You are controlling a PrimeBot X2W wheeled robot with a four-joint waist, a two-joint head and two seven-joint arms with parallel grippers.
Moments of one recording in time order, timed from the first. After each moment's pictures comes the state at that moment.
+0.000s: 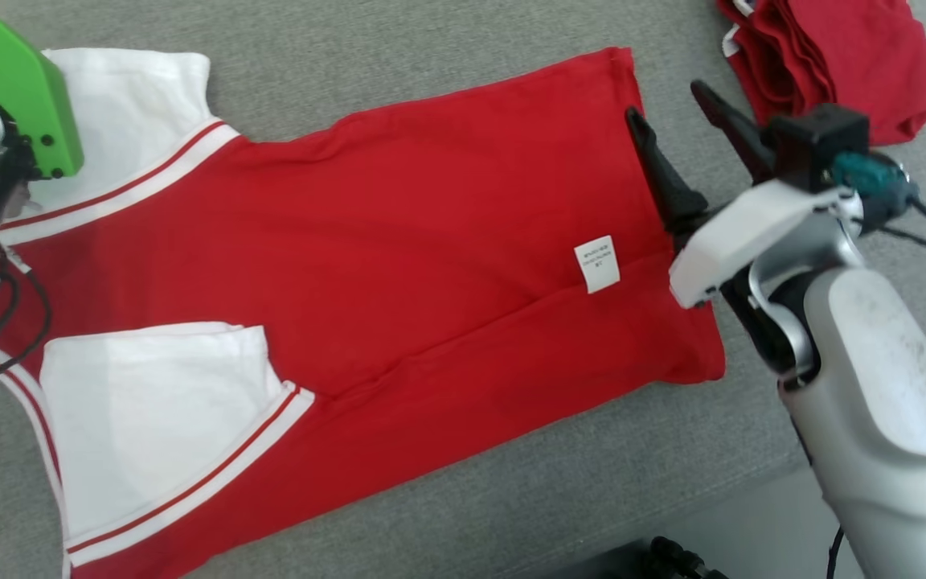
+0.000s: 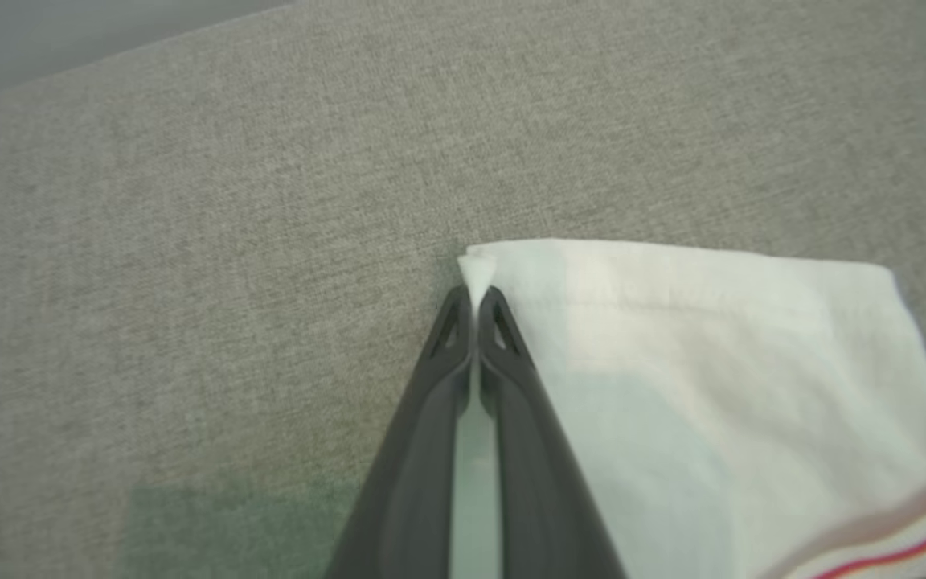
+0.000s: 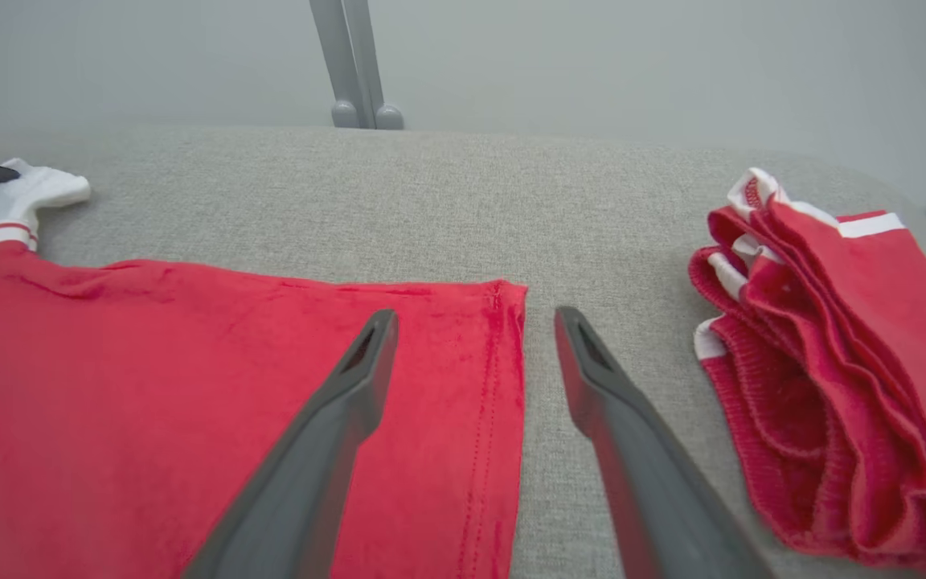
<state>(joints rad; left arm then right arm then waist) -1.07 0.43 -0.36 0.74 -0.56 -0.09 0.62 -0.56 -0.17 0.23 0.12 0.27 0.13 0.15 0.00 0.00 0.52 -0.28</state>
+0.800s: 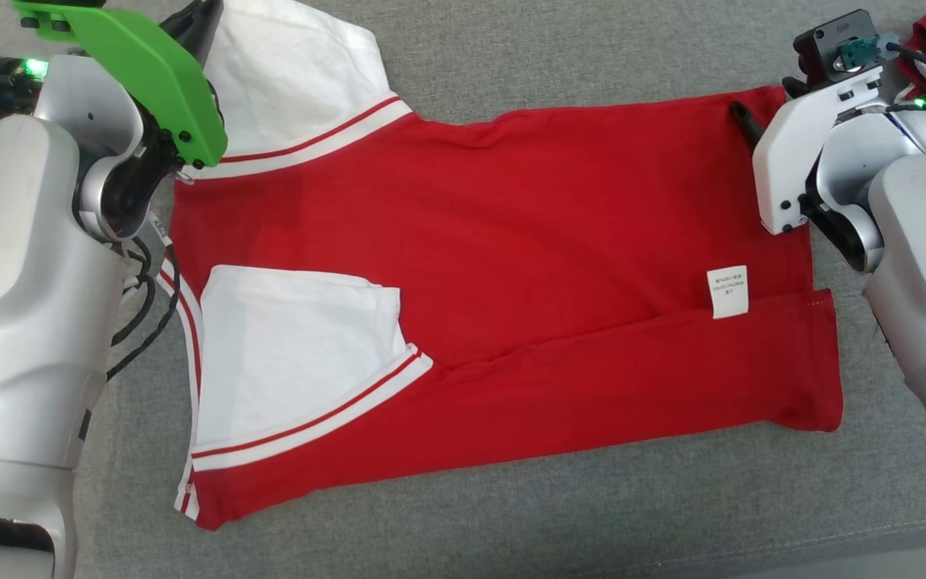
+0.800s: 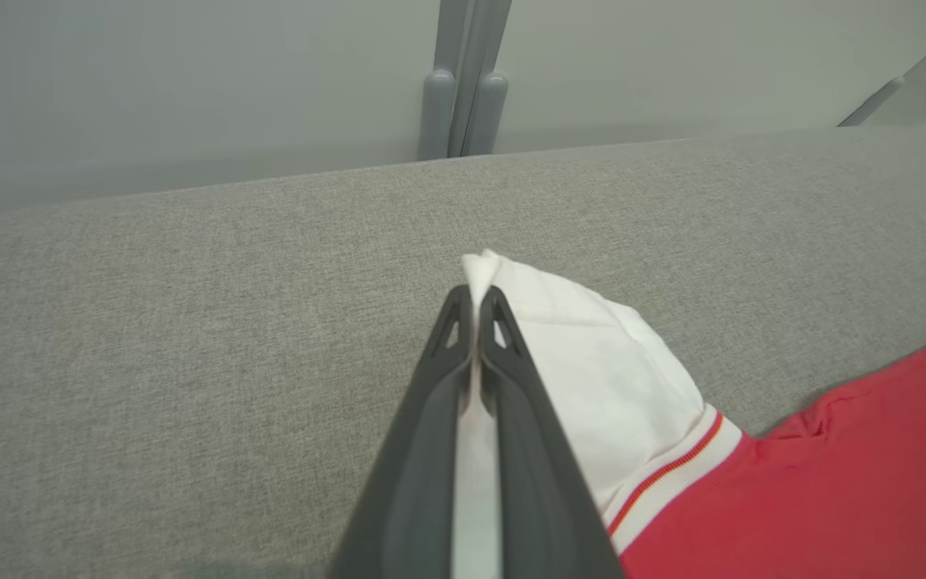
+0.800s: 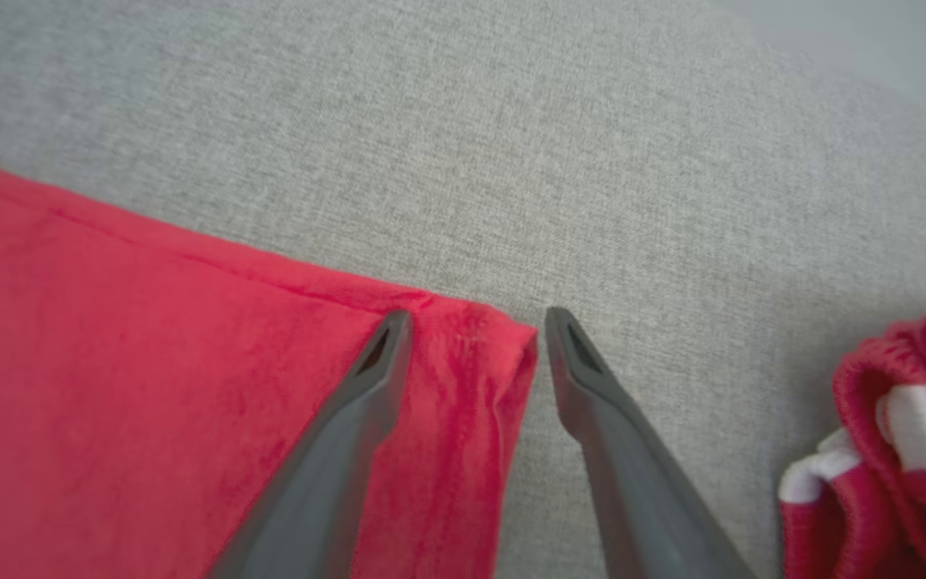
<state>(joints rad) -1.02 0.29 -0.41 0.60 -0.69 -0.13 0.34 -0.90 -0.36 0.38 0.65 0.27 0.13 0.37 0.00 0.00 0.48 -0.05</state>
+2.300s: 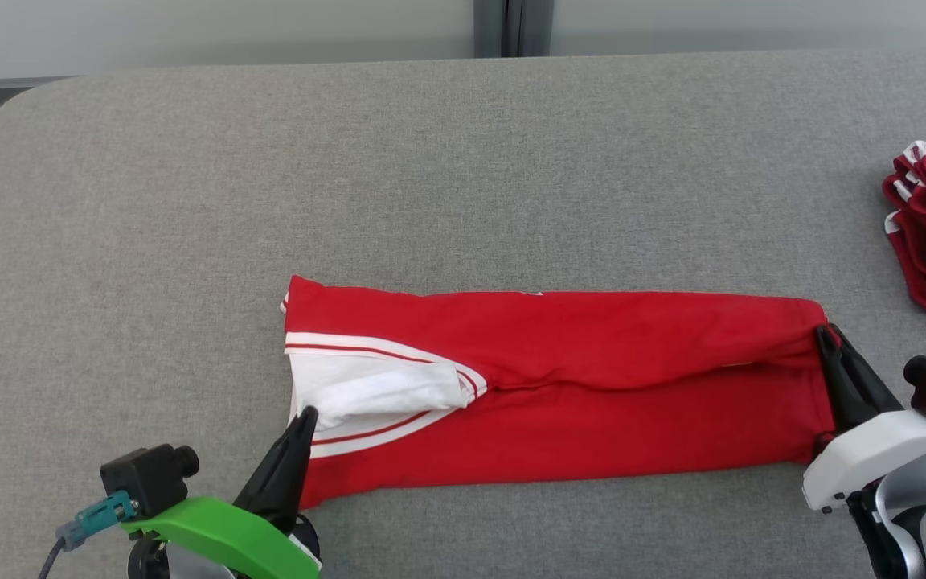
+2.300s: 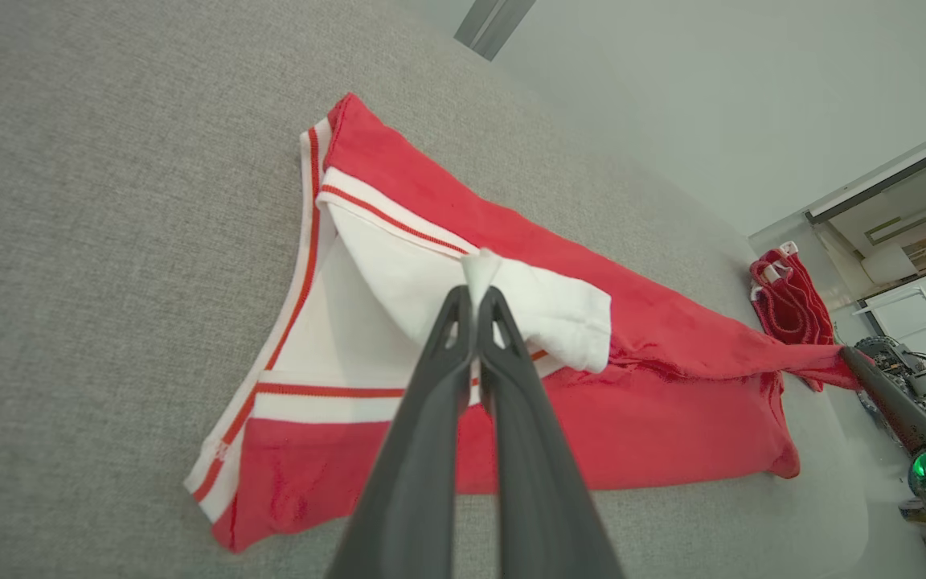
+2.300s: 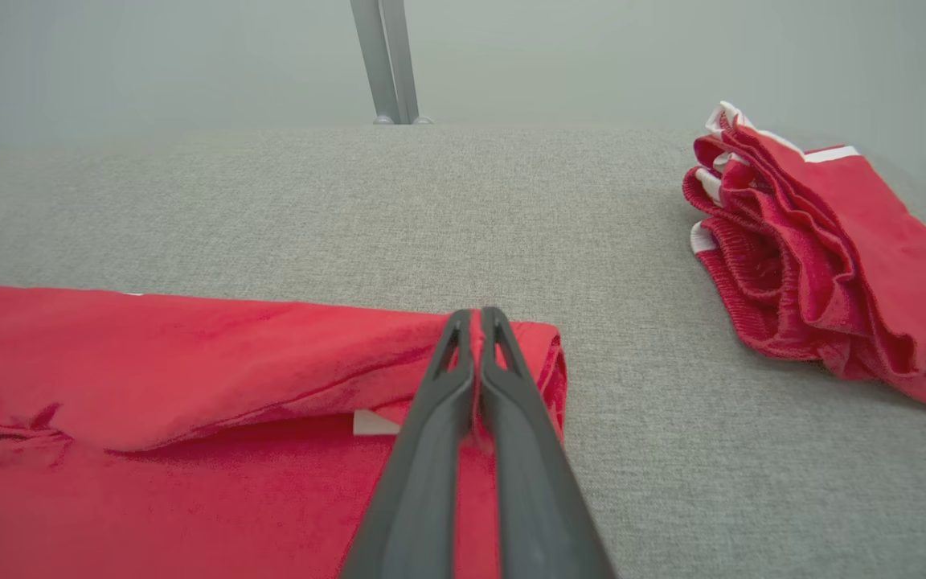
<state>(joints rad) 0.03 0.29 -0.37 -0.12 -0.91 0.06 0.06 -0.03 -0.20 -0.07 0.03 0.23 0.13 0.06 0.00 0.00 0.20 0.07</state>
